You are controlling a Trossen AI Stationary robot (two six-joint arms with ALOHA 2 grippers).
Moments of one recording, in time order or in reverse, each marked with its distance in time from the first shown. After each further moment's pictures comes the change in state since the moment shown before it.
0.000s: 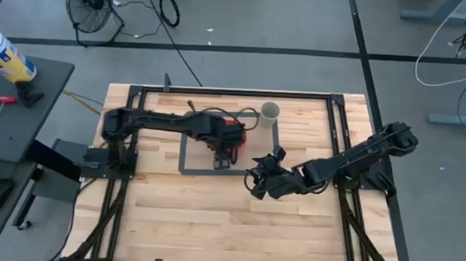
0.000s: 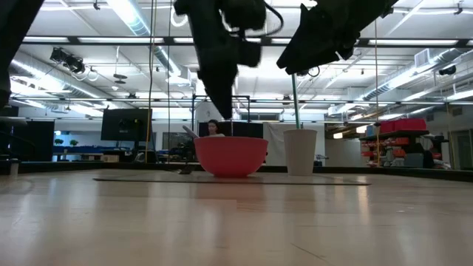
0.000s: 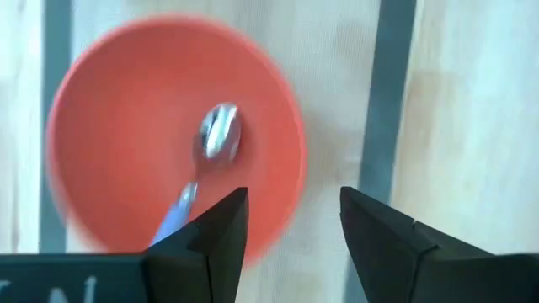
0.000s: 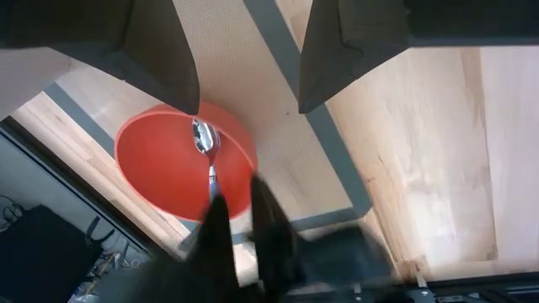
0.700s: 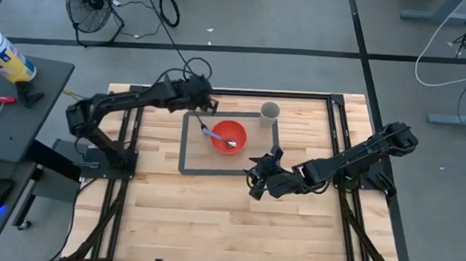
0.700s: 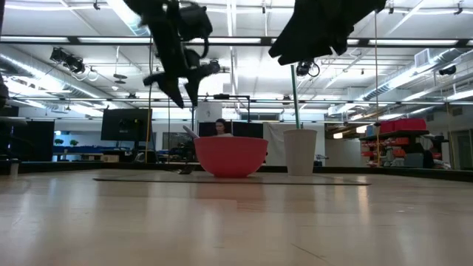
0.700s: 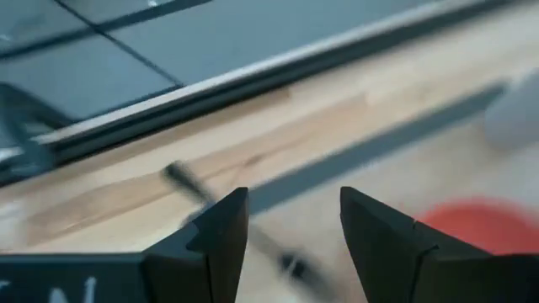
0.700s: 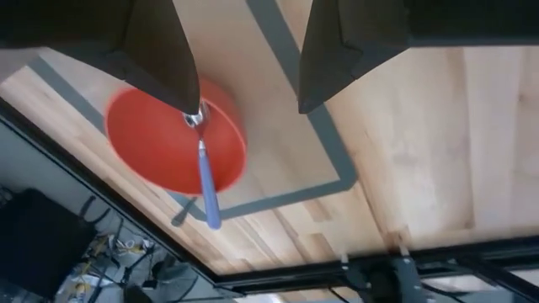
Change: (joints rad) left arm 0.373 -0.340 -0.331 0.229 -0.286 -0.614; right arm 0.000 0.001 0.000 0.096 0.006 -0.051
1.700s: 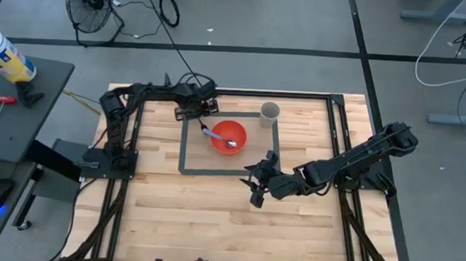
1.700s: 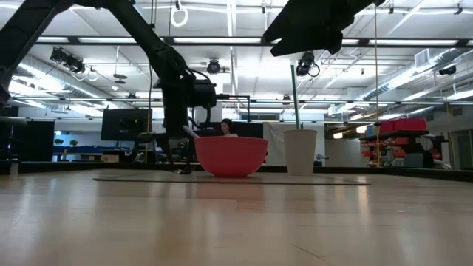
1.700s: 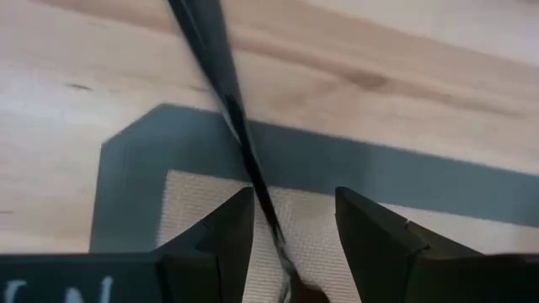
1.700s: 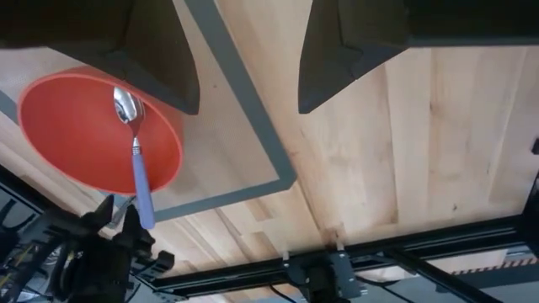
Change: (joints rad) left arm 0.169 0.363 -0.039 0.087 0.257 -0.546; right arm 0.017 0.000 0.000 0.077 -0.138 -0.002
